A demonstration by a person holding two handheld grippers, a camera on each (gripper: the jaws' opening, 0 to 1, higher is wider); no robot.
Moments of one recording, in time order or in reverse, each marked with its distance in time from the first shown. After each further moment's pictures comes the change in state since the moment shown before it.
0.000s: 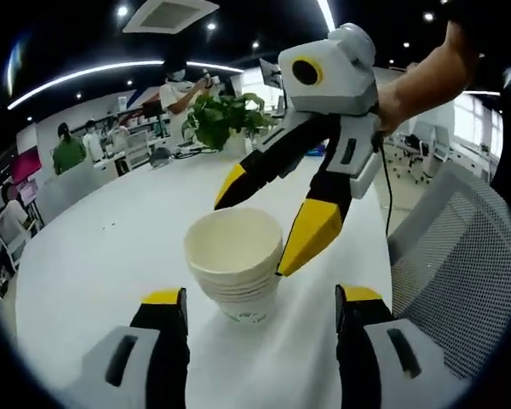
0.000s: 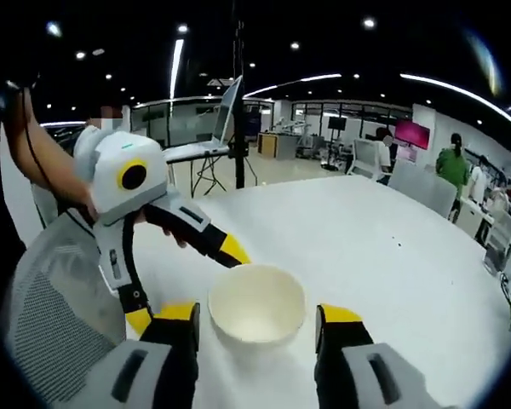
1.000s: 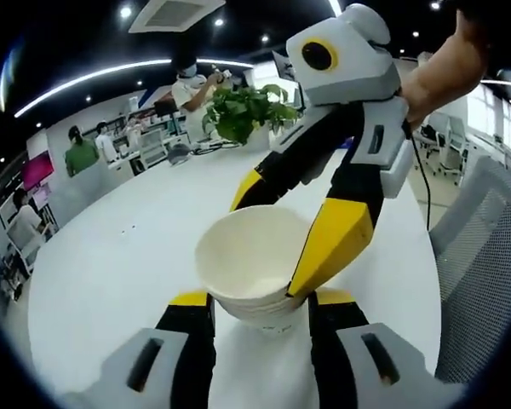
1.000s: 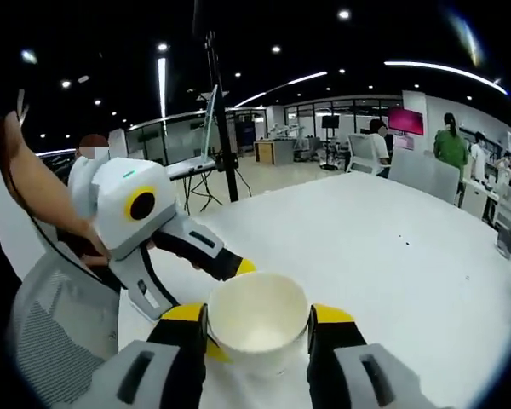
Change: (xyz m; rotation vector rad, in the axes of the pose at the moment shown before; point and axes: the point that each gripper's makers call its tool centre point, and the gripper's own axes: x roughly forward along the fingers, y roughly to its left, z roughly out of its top) left arm 0.019 0.062 0.005 0.028 0.023 0.101; right arm 0.036 -0.030 0.025 0.054 -0.028 0.044
